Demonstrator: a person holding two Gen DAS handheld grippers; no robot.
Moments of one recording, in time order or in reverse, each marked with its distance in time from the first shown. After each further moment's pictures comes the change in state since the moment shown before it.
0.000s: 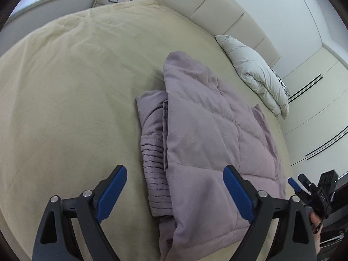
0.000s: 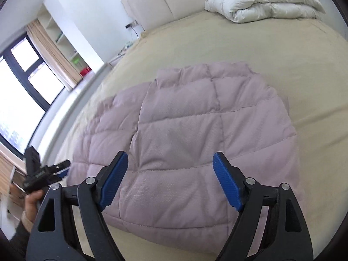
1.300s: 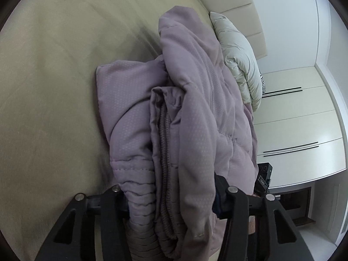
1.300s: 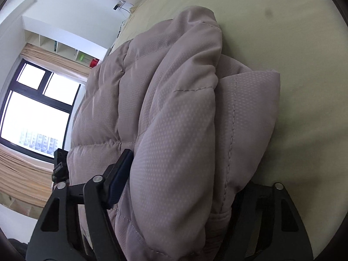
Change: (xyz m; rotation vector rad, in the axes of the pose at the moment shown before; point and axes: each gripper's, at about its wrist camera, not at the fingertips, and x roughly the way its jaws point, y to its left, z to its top) left arm 0.080 0.016 0.037 -0.164 0.249 -0.271; right arm 0.117 -0.140 0.045 0.174 0.286 0.190
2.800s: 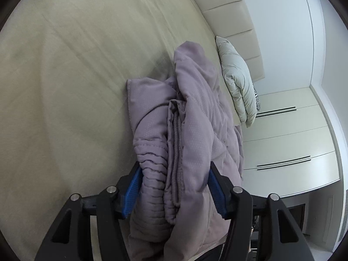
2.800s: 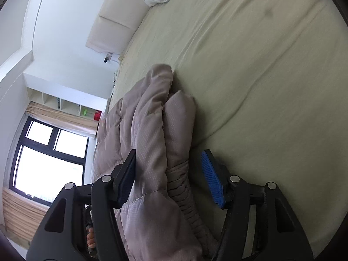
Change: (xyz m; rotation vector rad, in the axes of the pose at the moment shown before) left arm -0.162 0.054 -0.156 -0.093 -0.154 -0.015; right arm -0.053 0.041 -0.192 0.312 -0.342 0.044
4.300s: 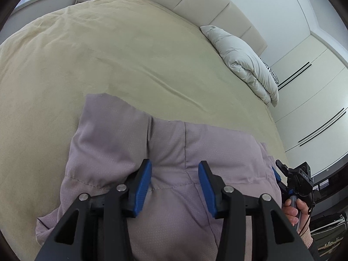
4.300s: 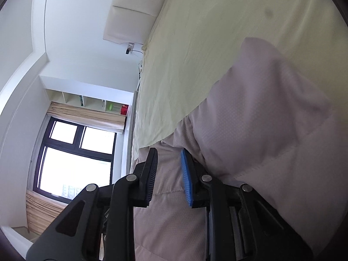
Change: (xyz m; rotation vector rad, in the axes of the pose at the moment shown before) left arm 0.132 -0.099 0.074 0.365 -0.055 0.227; right arm 0.111 -0.003 0.079 0.039 0.116 0.237
